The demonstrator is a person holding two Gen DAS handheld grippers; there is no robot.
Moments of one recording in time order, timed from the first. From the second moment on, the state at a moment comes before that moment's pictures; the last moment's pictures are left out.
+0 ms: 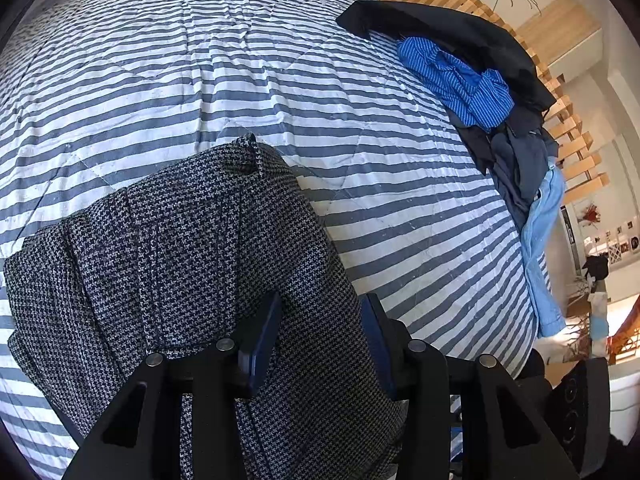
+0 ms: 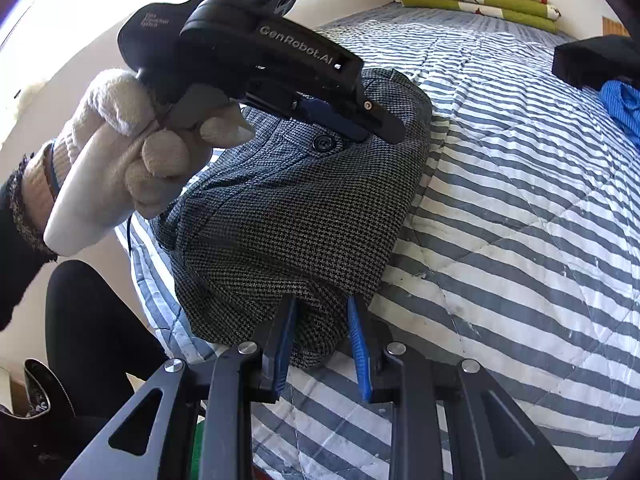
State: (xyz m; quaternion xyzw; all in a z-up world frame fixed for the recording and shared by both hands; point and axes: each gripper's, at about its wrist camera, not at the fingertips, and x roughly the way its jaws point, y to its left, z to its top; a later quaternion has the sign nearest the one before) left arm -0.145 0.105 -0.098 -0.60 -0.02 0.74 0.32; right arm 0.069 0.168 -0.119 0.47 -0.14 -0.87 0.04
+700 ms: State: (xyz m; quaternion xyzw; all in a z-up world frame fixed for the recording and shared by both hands) left arm -0.021 0.071 -0.100 -0.54 0.01 0.76 0.36; right arm 0.110 0.209 -0.077 0.42 -0.19 -0.88 0.07
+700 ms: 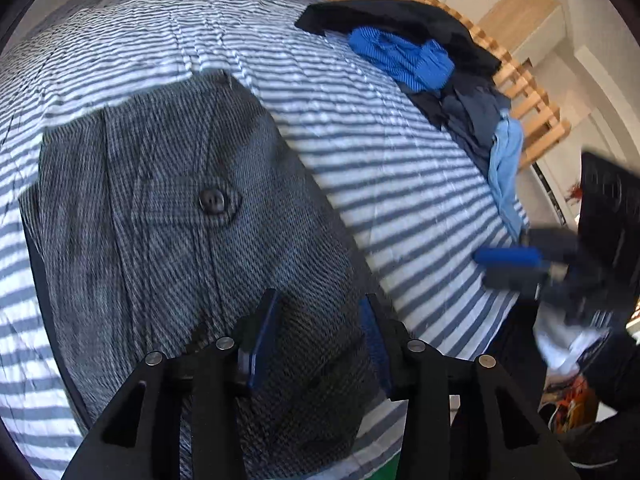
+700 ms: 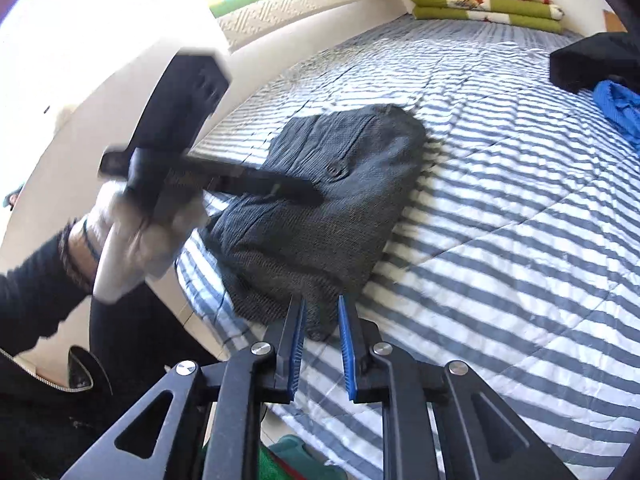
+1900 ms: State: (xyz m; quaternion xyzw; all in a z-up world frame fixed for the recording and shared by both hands) left arm -0.178 -0.053 -0.153 -0.56 -0.17 0.77 0.26; right arm -0.093 0.292 -0.160 0.45 -0.37 -0.81 0.09
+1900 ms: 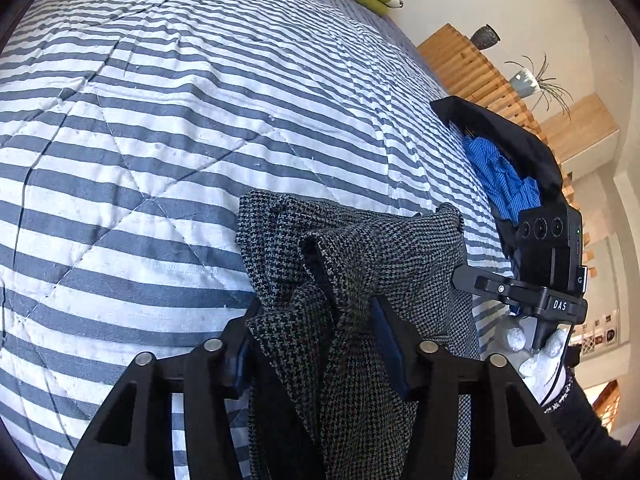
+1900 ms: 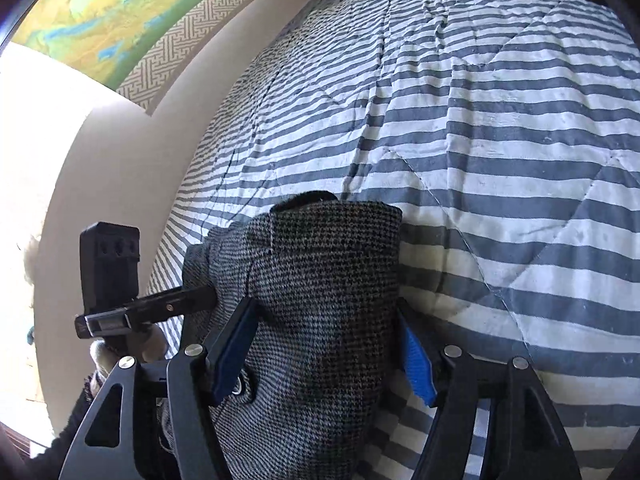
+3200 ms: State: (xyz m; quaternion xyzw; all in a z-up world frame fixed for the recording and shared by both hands) left arm -0.244 -0.367 0.106 -0.32 -0.12 0.93 0.11; right arm -0.300 0.059 0.083 0.31 -0.16 -0.93 0.14
